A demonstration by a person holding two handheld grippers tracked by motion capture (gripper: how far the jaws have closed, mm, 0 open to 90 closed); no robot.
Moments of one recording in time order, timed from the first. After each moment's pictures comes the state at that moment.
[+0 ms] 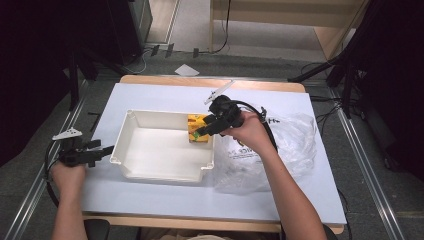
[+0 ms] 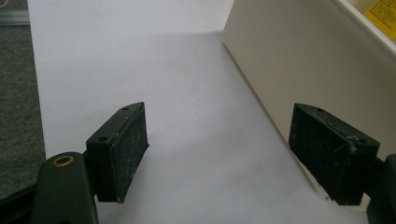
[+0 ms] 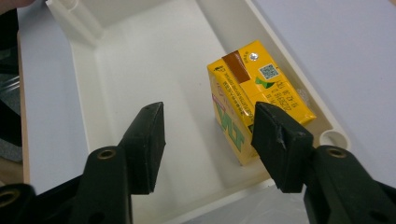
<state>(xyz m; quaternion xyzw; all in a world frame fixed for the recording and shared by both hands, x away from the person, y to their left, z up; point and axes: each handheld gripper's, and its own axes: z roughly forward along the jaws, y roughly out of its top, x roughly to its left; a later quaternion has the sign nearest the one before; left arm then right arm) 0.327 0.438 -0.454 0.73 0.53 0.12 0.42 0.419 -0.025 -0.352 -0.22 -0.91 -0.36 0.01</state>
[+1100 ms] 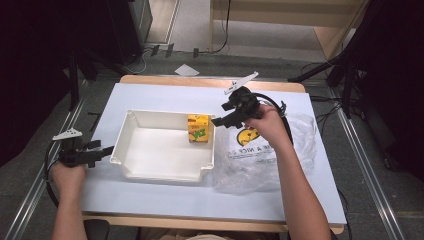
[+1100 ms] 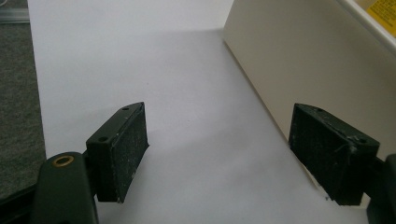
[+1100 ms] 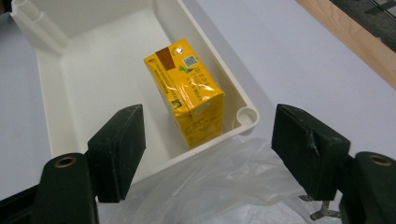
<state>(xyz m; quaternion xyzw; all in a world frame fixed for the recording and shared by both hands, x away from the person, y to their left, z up) 0.326 0.438 -0.455 0.73 0.53 0.12 0.42 0.436 -0.072 -0.342 -0.24 -0.89 -0.39 -0.04</state>
